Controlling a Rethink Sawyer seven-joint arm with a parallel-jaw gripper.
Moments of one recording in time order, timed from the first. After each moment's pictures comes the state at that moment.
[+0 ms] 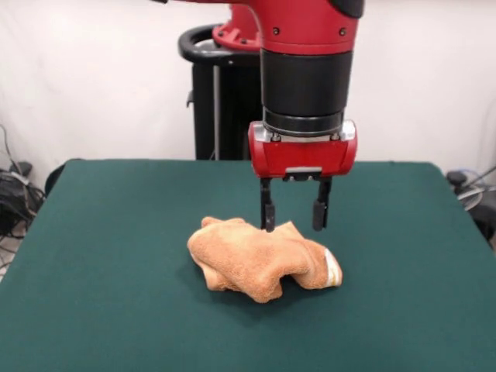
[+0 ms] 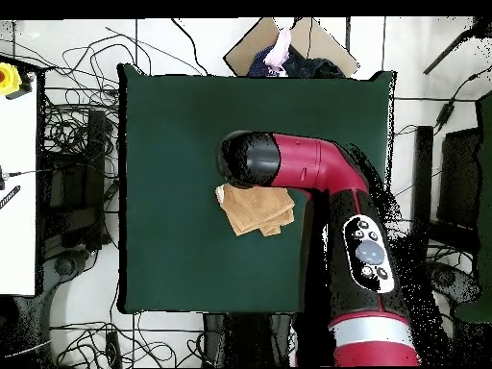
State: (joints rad) arm -0.34 -0.70 0.20 1.52 -0.15 0.65 1.57
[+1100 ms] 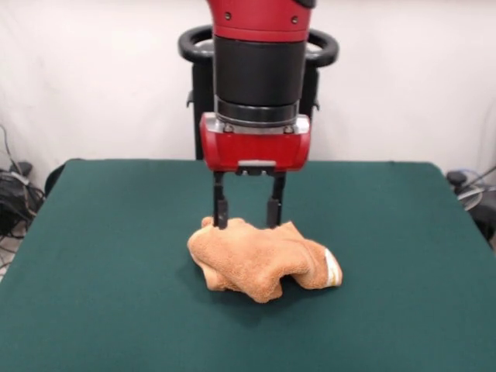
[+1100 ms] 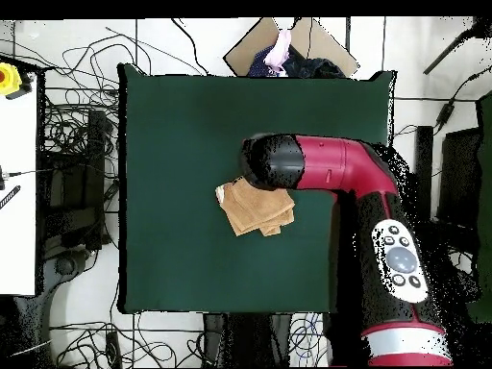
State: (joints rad) arm -0.44 -0.73 0.28 1.52 -0.30 0.65 1.57
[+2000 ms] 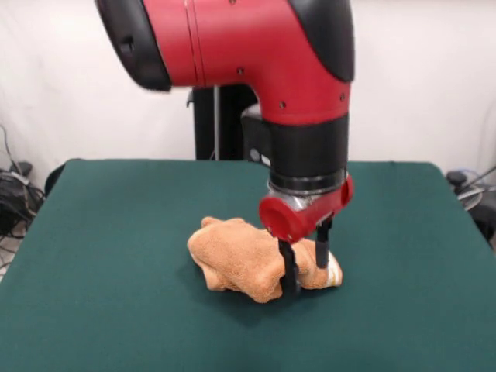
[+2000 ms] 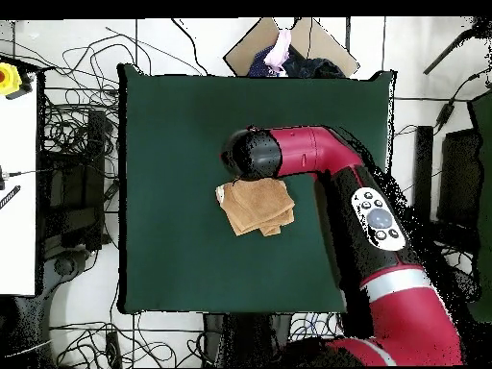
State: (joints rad) arm -0.54 -0.57 0.55 1.50 -0.48 0.67 0.98
